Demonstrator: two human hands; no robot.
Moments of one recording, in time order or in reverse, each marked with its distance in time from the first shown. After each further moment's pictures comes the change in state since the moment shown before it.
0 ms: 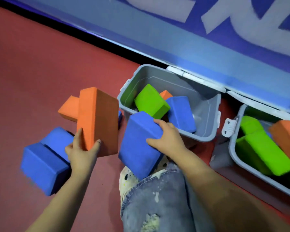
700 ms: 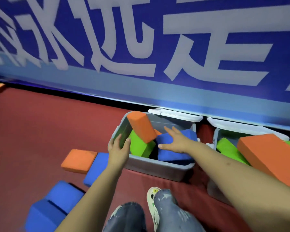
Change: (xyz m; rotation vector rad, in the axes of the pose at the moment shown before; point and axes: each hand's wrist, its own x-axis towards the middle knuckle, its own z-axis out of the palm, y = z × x) left_hand -0.065 0.186 0.082 -0.094 -0.310 0.263; right_hand 0.013 0.044 -0.169 -0.075 -0.126 -0.042
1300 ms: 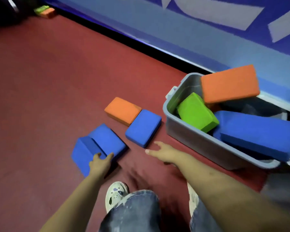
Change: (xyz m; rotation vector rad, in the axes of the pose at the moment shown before) left_hand 0.011 -0.275 -0.201 0.138 0.275 -0.703; right_hand 0.076 -0.143 0.281 0.090 -0.490 0.081
